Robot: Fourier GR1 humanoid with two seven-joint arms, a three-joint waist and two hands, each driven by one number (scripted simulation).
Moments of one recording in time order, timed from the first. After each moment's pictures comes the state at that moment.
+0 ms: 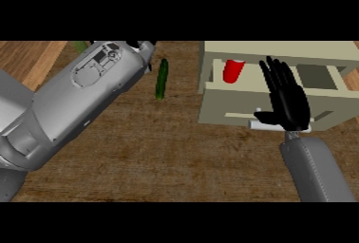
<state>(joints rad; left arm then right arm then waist) -1.28 0.32 -0.63 -0.88 0.58 0.79 0.20 -0.42 -0.18 -0.02 -1.17 1.16 -0.40 -0.12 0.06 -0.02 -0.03</state>
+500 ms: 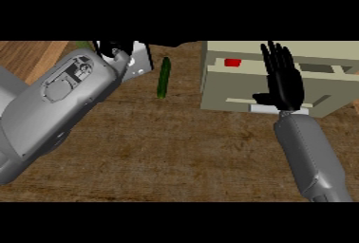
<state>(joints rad) -1.15 0.43 -0.63 -1.05 0.56 0.78 0.25 -0.63 -0.18 -0.11 -0.86 1.22 -0.58 -0.11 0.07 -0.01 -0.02</state>
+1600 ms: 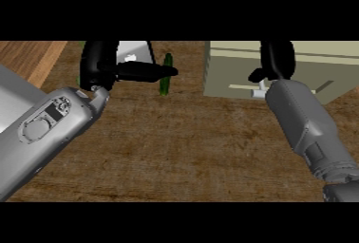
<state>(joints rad) -0.90 0.52 -0.62 -1.31 0.49 0.77 0.25 -1.04 -0.22 -0.23 -0.31 1.23 -0.74 -0.10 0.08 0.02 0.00</state>
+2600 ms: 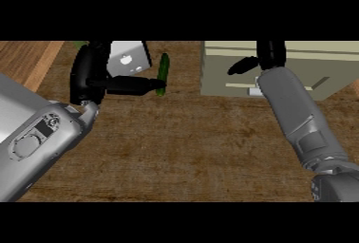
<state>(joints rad) -0.77 0.55 -0.59 -1.39 0.46 0.76 0.22 -1.13 -0.16 -0.50 -0.29 0.91 -0.57 -0.43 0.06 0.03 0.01</state>
